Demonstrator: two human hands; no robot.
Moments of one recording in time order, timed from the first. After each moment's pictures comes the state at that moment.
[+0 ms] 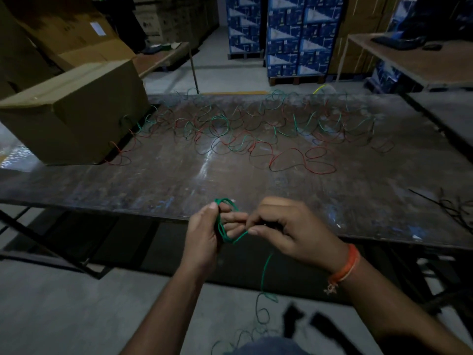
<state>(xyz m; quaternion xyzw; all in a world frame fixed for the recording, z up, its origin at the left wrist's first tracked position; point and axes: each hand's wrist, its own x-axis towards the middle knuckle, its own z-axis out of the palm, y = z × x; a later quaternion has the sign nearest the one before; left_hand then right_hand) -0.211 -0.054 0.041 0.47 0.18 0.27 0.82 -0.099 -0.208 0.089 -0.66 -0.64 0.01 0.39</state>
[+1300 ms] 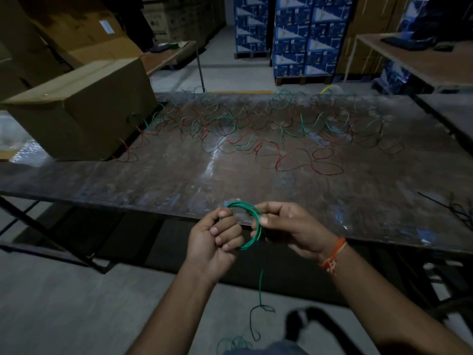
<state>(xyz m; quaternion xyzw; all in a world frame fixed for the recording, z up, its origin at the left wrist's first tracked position) -0.223 -0.050 0.043 0.16 0.12 0.11 0.97 -0.078 -0.183 0.031 -0.50 -0.30 0.49 0.65</state>
